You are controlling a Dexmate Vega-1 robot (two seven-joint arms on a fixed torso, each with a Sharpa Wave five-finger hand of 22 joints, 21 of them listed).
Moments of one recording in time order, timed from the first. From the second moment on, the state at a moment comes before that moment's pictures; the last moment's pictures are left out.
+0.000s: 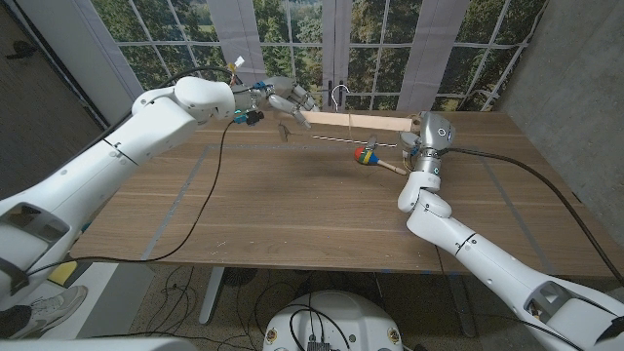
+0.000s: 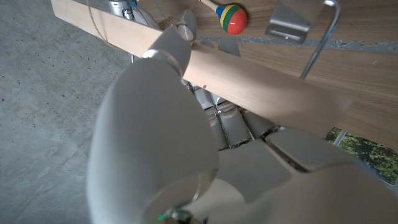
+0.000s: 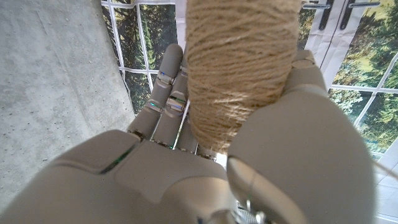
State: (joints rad) left arm 0.45 0.88 0.55 -1.88 -0.42 0.33 -0.39; left_hand 1.39 -0.04 0.47 -0.27 0.20 1.06 0.06 0.31 0.58 0.98 0.00 0.26 0.93 1.05 -0.04 0.64 0.61 0.81 -0.07 1.28 0.17; right arm -0.78 -0.48 -0.65 -1.60 -0.49 -0.65 -0.91; right_hand 0.91 -0.16 0.15 -0.06 0.29 1.03 0.03 0.21 0.20 1.13 -0.03 0.33 0.27 1.08 -0.08 0.49 0.74 0.64 -0.06 1.15 0.23
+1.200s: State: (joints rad) left arm 0.43 0.92 0.59 -1.93 -0.36 0.42 -0.45; left_hand 1.39 -0.04 0.48 -0.29 0.19 1.07 0.06 0.29 0.58 0.99 -0.01 0.25 0.93 1.05 -0.04 0.64 0.68 0.81 -0.07 1.28 0.17; right arm -0.68 -0.56 -0.71 -1.73 -0.75 -0.50 -0.94; right_hand 0.91 -0.16 0.13 -0.06 0.29 1.03 0.03 0.21 0.20 1.14 -0.04 0.32 0.29 1.09 -0.09 0.48 0.75 0.63 -0.06 1.18 0.20
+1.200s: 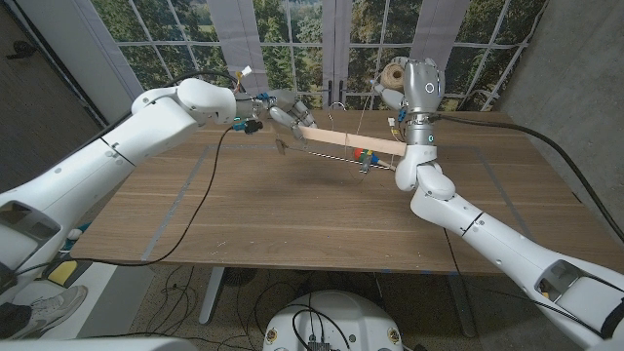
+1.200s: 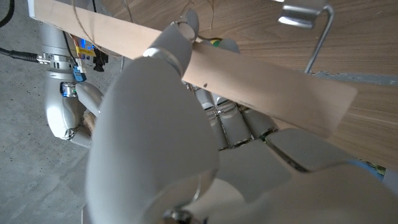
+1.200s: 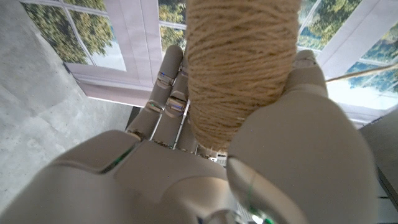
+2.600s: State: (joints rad) left arm 0.37 0.85 0.64 -1.80 -0.29 0.46 -0.45; left_hand 1.38 -0.02 0.49 -0.29 0.20 1.07 0.06 0.28 0.60 0.99 0.00 0.23 0.93 1.05 -0.04 0.66 0.74 0.84 -0.10 1.45 0.18; right arm -0.69 -0.54 -0.66 -1.81 -0.98 -0.45 -1.03; right_hand 0.92 -0.17 0.12 -0.05 0.30 1.04 0.02 0.20 0.20 1.15 -0.04 0.30 0.30 1.09 -0.09 0.46 0.76 0.62 -0.06 1.20 0.20
